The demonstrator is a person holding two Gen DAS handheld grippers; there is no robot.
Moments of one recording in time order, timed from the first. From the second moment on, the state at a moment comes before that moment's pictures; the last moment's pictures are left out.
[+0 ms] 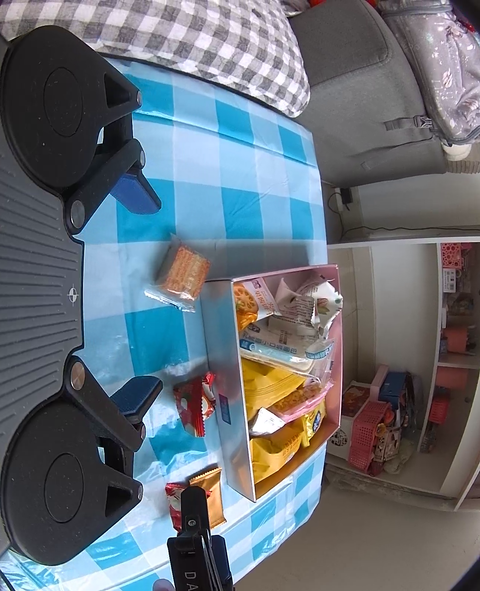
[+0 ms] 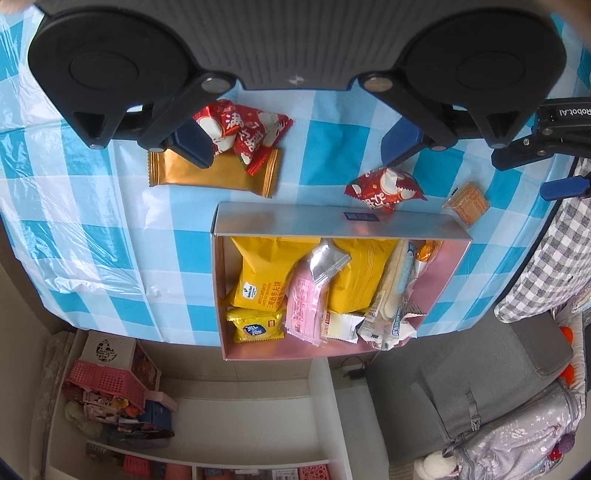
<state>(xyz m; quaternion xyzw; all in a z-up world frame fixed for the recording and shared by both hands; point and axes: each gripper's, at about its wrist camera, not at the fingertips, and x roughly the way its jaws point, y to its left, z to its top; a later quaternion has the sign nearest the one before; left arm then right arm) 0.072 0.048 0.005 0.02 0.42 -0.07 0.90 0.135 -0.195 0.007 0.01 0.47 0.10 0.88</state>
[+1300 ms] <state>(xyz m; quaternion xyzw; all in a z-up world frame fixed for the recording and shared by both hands) 0.097 0.074 -0.050 0.08 0.40 -0.11 0.91 0.140 -0.126 -0.007 -0.01 0.46 0.13 0.88</state>
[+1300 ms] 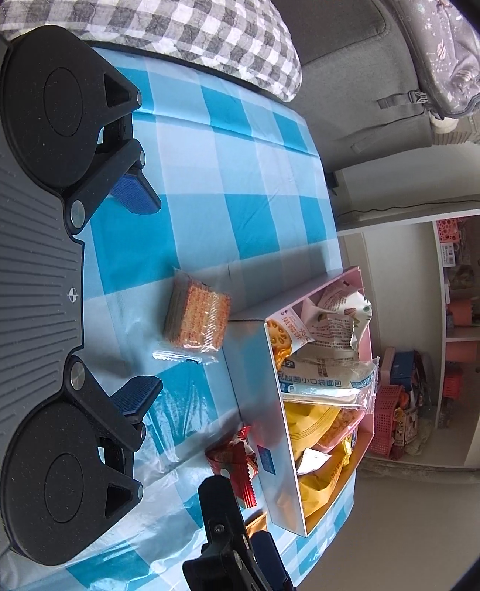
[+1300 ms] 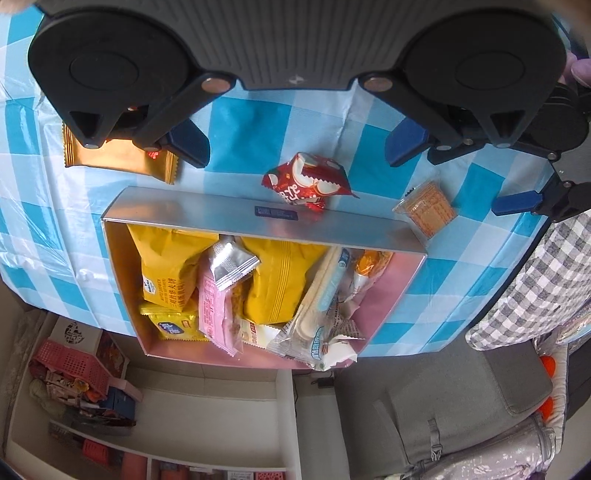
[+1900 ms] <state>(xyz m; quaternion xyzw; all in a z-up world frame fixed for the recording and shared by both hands) 0.113 0.048 -0.055 0.09 0.37 -0.12 0.92 0.158 -0.123 -0.026 0.02 0.47 0.12 0.88</state>
